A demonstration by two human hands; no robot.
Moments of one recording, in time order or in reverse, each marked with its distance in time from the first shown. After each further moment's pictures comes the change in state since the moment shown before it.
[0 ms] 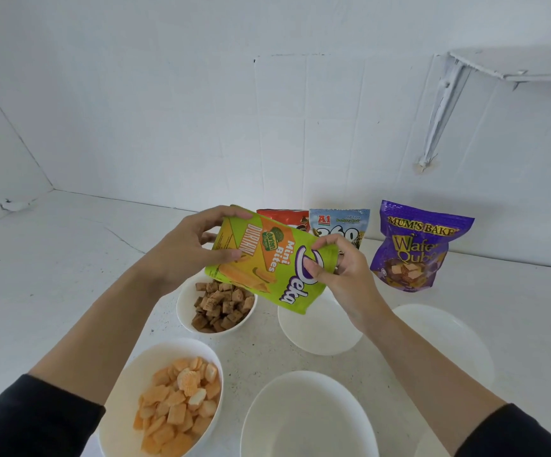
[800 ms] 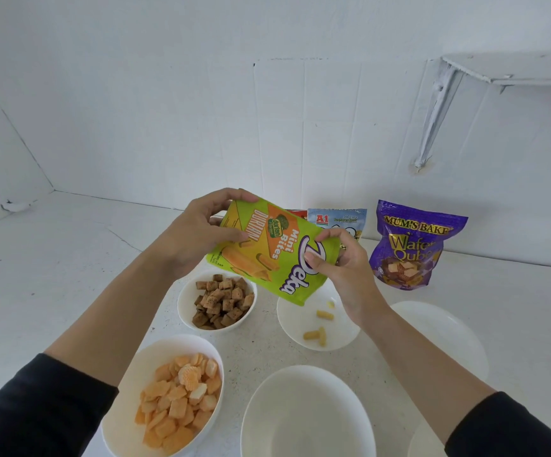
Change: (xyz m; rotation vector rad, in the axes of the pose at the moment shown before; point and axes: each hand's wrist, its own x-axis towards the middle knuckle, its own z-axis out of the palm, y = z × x) left_hand 0.005 0.033 0.015 -0.130 0.056 -0.007; right_hand -0.004 -0.009 0.002 0.119 0.033 -0.003
